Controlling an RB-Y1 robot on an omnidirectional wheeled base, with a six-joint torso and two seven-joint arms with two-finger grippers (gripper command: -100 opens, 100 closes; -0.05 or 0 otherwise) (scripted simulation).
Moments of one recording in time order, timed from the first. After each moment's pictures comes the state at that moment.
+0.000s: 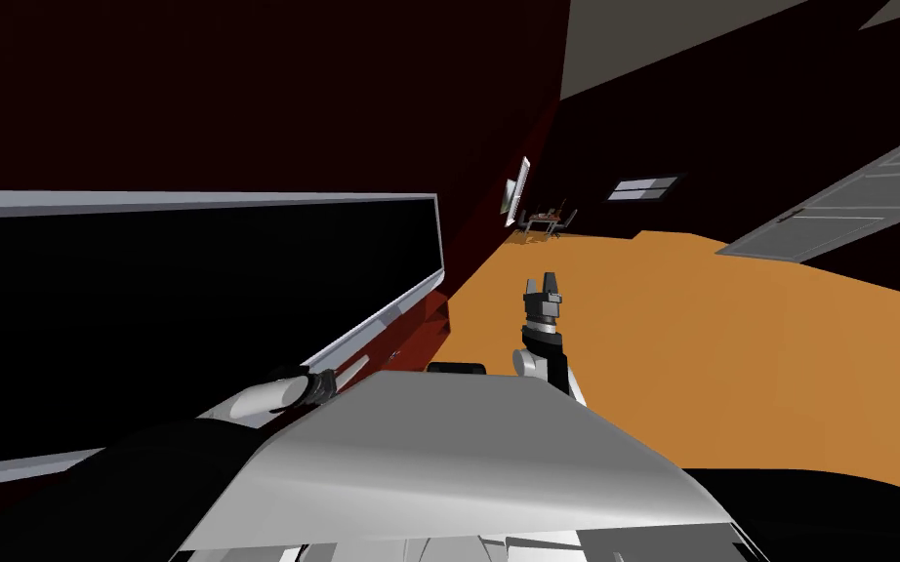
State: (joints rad) left arm 0.60 1.09 -0.09 -1.44 1.07 0.68 0.56; right arm 0.49 0.03 0.02 -2.21 -0.02 -0.51 0.09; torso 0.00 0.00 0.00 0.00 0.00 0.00
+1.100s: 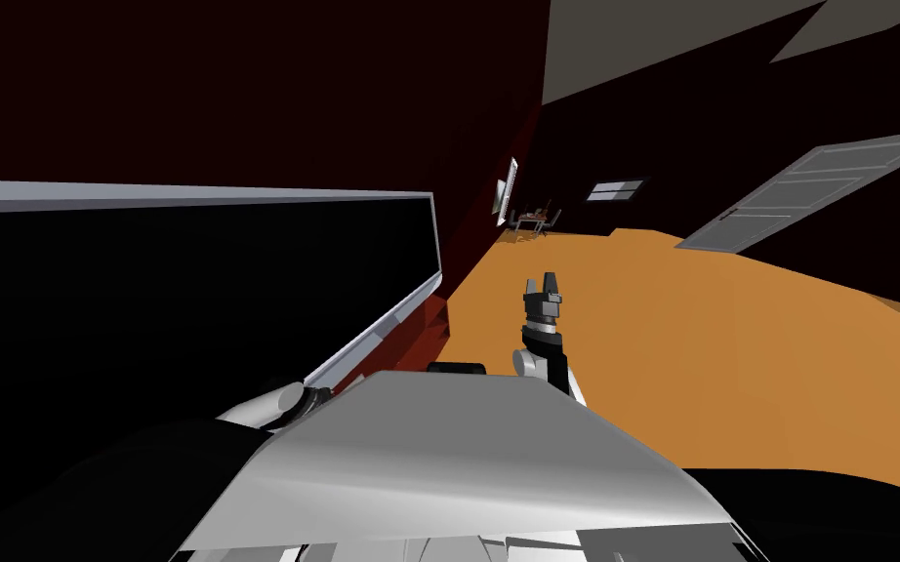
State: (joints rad) left arm 0.61 1.04 -0.09 -1.35 1.22 0.81 0.60; right arm 0.49 0.03 0.02 -2.21 -0.02 -0.51 0.09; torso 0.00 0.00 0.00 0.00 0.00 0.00
